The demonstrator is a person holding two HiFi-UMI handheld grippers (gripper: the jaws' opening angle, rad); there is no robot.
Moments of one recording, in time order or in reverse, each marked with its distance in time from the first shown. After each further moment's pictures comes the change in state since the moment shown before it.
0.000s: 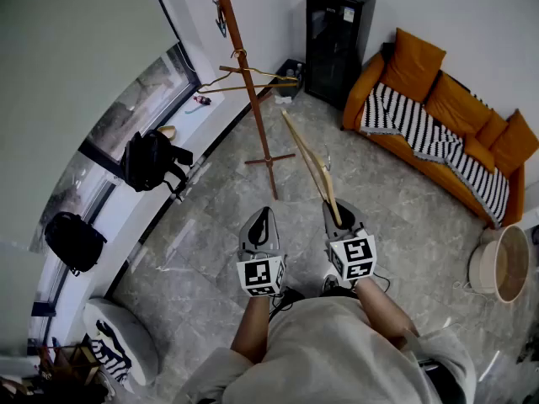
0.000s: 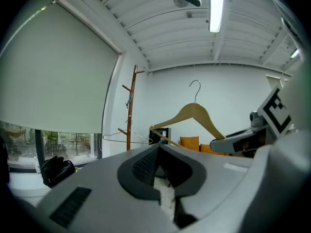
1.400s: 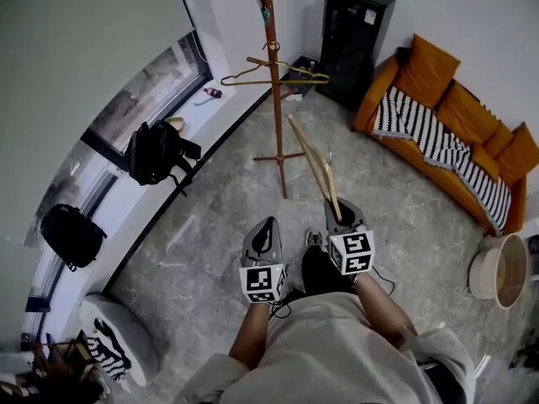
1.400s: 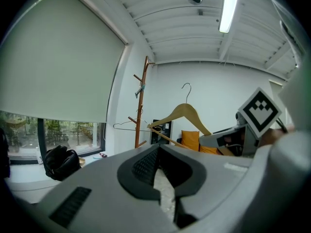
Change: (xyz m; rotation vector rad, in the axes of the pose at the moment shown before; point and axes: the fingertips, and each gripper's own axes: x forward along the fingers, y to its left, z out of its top) left arm -0.025 0.089 -0.046 -0.055 0.084 -0.022; right arm 0.079 0.067 -0.025 0.005 0.098 -0.019
